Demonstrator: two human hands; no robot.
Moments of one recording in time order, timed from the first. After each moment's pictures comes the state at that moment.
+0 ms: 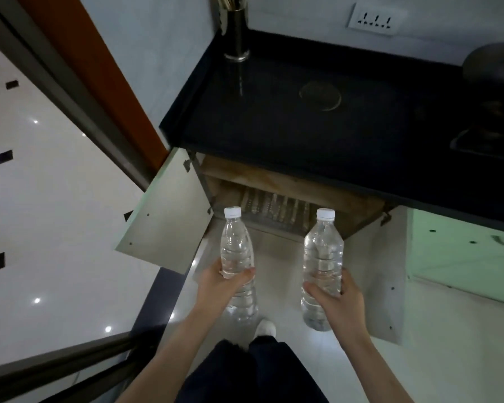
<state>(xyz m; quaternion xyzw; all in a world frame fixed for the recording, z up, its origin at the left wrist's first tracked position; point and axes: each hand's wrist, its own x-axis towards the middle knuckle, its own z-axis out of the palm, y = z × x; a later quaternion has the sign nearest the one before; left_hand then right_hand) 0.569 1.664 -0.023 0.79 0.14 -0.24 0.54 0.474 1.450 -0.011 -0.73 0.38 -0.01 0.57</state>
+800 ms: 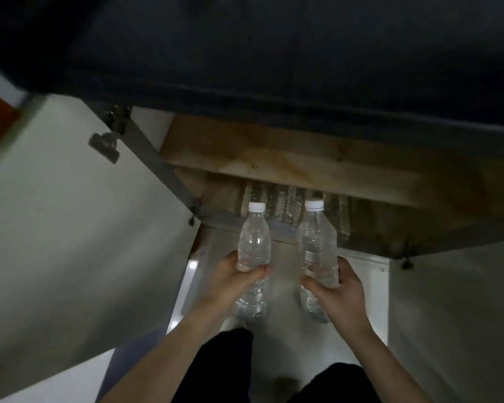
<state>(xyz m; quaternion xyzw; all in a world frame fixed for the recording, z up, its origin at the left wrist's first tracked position) 0.790 1.621 -0.405 0.79 0.08 -0.35 0.49 0.685 1.440 -0.400 -0.71 0.40 -0.01 0.58</state>
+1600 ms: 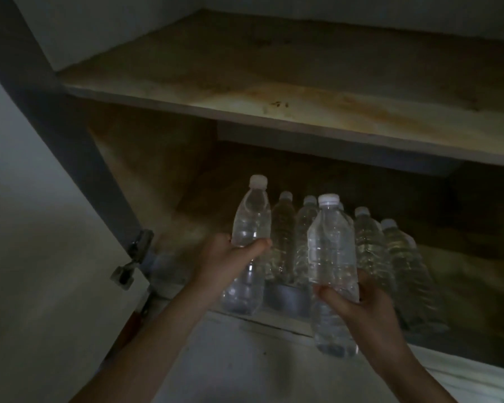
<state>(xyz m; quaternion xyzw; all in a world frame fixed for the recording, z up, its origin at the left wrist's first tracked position) 0.970 1.571 -0.691 0.82 -0.01 -0.20 0.54 0.828 1.395 -0.698 -0.74 0.32 -0.09 0.58</state>
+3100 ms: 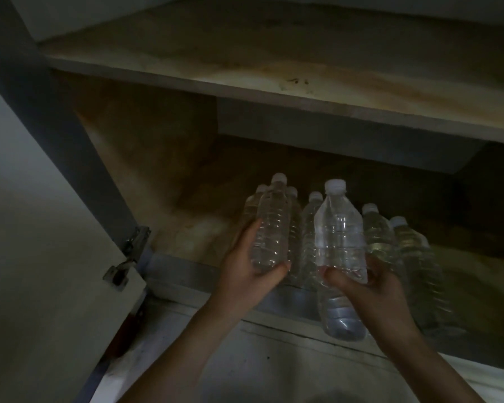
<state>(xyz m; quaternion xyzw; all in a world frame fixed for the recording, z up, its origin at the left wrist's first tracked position) 0.955 1.559 -0.733 0.77 -0.17 -0.11 0.60 0.853 1.392 -0.697 -0.76 0.31 -0.12 0.56</state>
